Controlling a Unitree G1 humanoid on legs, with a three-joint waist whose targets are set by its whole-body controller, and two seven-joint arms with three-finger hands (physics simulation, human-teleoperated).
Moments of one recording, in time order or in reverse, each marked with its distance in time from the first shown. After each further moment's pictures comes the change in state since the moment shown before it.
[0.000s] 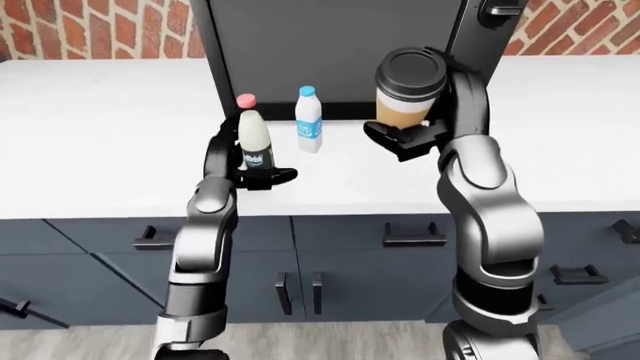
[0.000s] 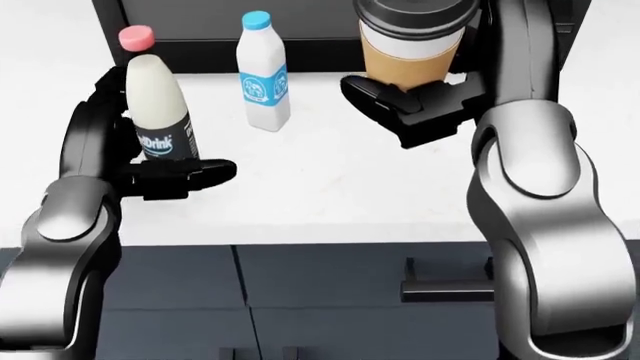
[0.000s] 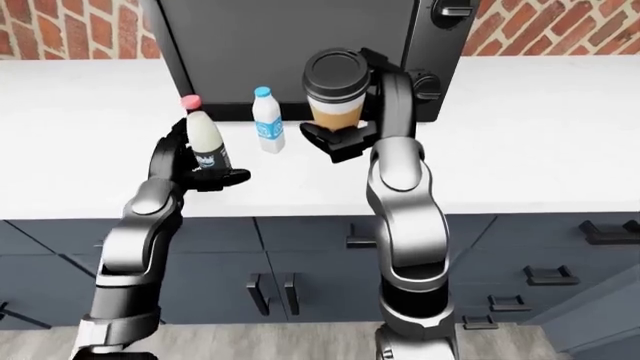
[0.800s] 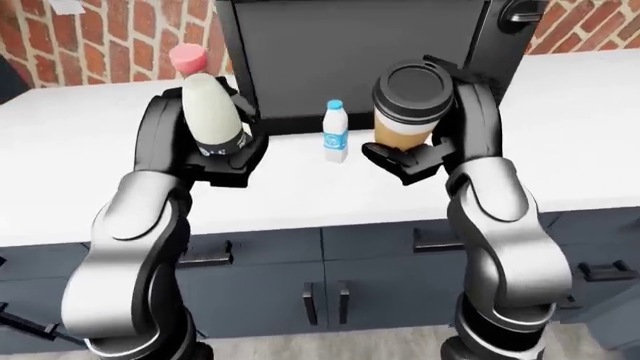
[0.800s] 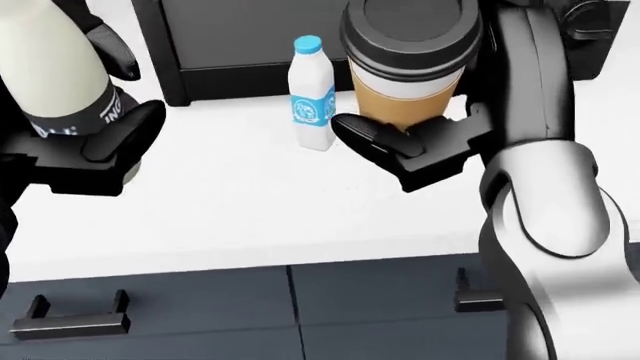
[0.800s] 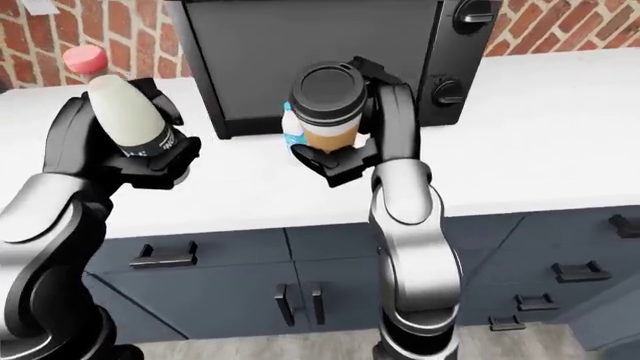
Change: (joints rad) left arm -0.024 0.083 0.063 -0.773 -0.081 0.589 -0.110; right arm 0.078 0.025 0.047 -0.257 -0.058 0.155 0.079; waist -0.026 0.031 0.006
